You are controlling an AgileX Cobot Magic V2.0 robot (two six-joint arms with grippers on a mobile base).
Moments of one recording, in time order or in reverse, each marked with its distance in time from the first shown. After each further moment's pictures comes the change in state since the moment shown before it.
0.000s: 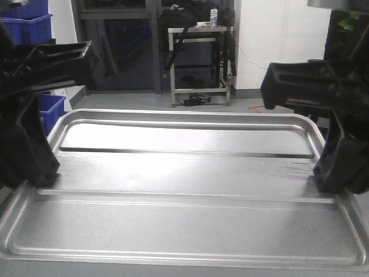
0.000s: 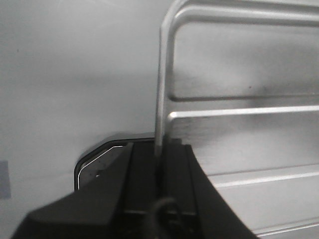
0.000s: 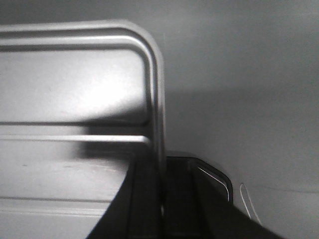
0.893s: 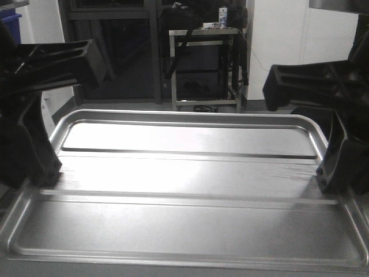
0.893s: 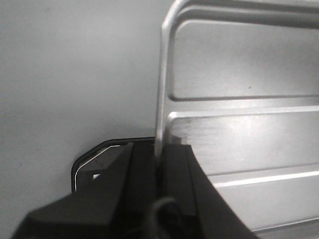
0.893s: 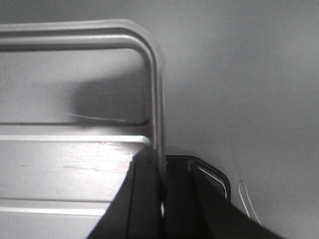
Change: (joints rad) left arm 0.000 0.000 0.000 -0.008 -0.004 0.000; right arm 0.000 0.000 0.000 0.000 0.013 0.000
